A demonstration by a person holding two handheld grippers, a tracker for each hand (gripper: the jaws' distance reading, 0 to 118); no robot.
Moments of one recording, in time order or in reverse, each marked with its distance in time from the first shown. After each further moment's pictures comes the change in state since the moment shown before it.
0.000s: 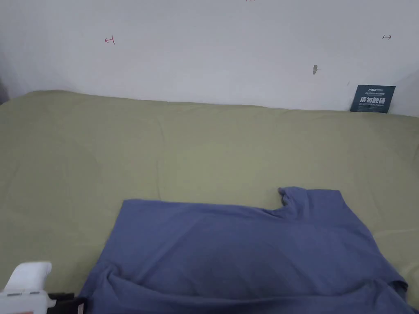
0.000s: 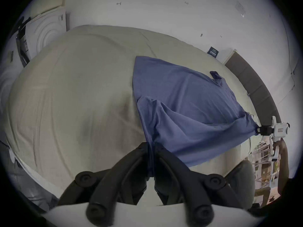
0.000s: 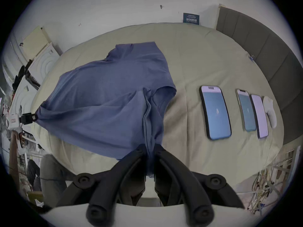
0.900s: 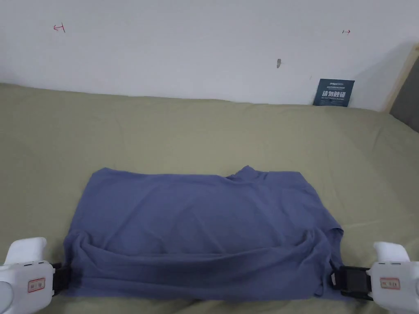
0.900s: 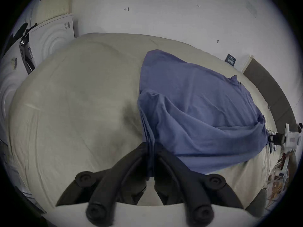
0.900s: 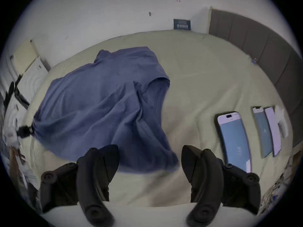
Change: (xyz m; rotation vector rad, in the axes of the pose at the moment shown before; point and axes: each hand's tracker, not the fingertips) left arm 0.035 0.073 -0.109 0.111 0.164 0.010; right arm 0.031 0.091 -0.115 0.094 -0.015 -0.137
